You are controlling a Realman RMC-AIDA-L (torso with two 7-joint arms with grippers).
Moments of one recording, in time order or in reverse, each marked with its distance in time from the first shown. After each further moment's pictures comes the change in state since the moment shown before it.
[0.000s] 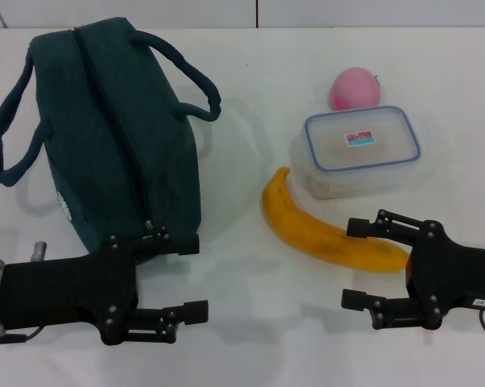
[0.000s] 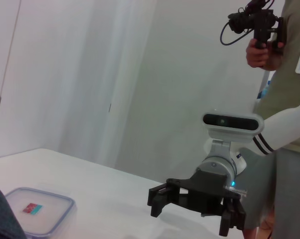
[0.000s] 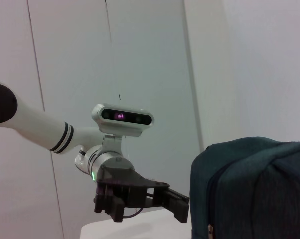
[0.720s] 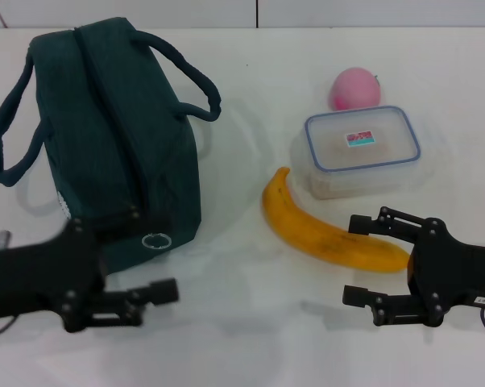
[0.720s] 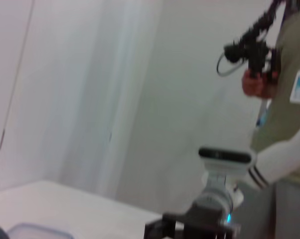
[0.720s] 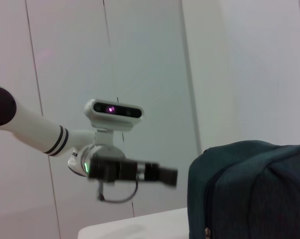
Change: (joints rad) left arm 0.010 0.009 -0.096 0.002 -0.016 0.100 -0.020; right arm -0.002 0.000 0.008 0.001 0.004 -0.004 0.000
